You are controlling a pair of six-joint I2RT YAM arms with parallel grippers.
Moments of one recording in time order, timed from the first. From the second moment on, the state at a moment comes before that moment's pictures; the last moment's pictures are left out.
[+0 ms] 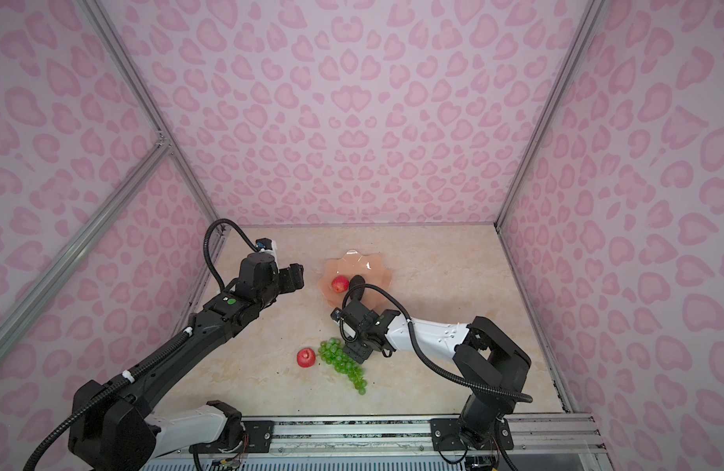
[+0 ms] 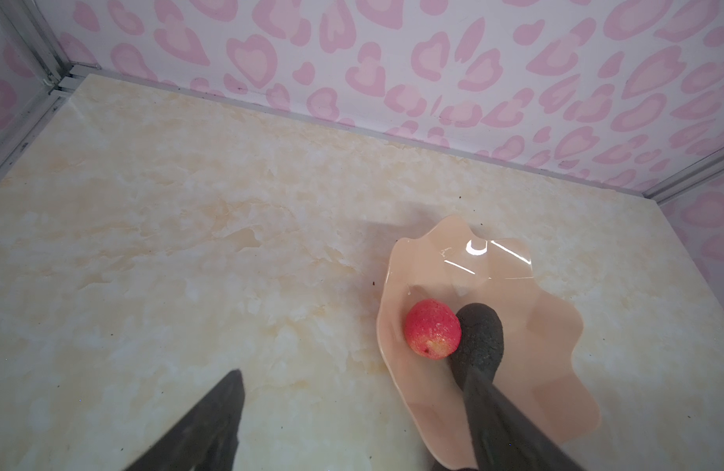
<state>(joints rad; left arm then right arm) -0.43 1.24 0.95 -0.28 -0.23 -0.45 0.93 1.66 1.00 -0.48 0.13 -0.07</state>
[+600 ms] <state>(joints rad) -0.41 1.20 0.92 -0.28 -0.25 -0.45 0.95 1.61 0.97 -0.52 0.14 0.00</state>
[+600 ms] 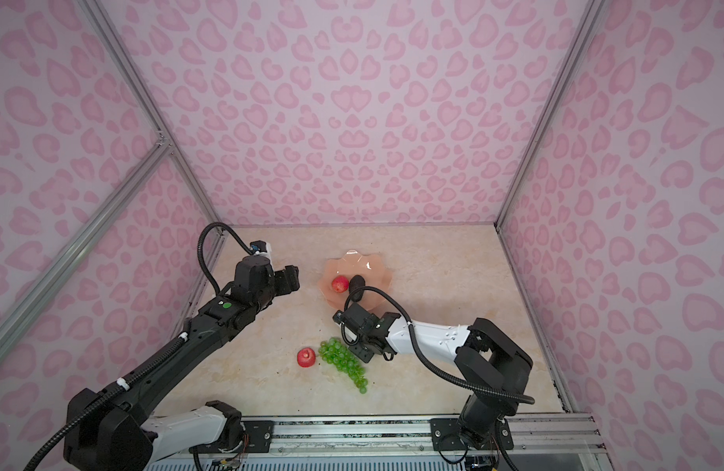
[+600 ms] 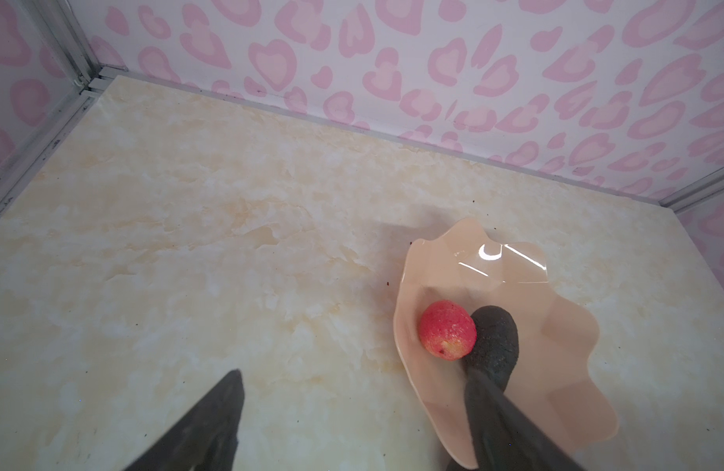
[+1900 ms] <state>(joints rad) -0.54 0.68 0.51 -0.53 0.06 -0.69 0.75 2.14 1.69 -0.54 0.06 0.01</state>
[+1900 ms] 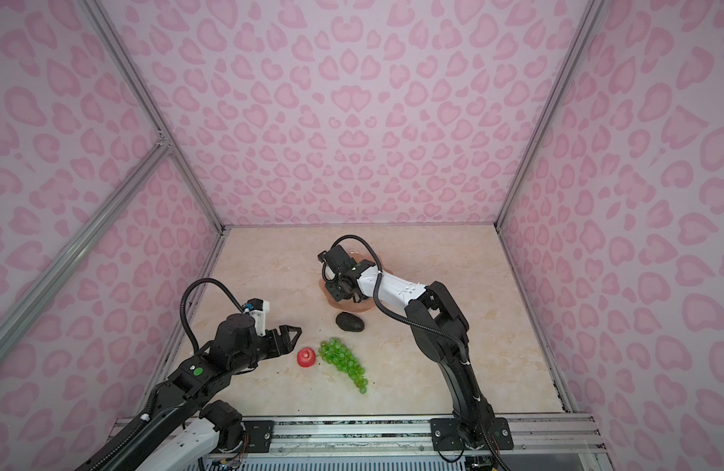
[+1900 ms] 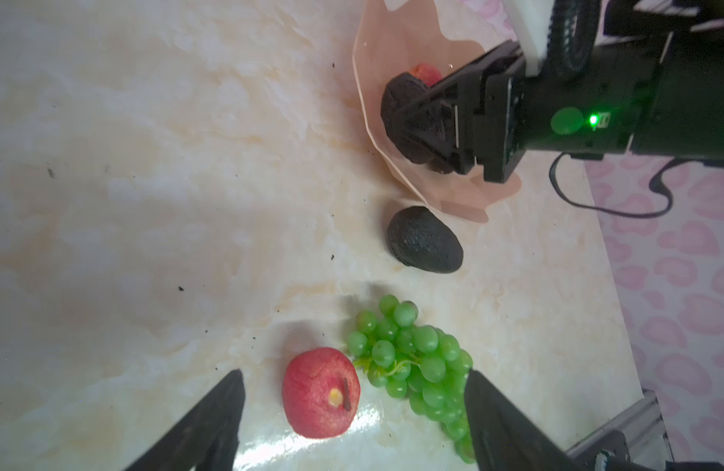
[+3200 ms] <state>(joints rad) -0.71 1.08 0.72 -0.52 -0.13 -0.60 0.56 1.50 1.13 -0.29 -0.08 0.25</state>
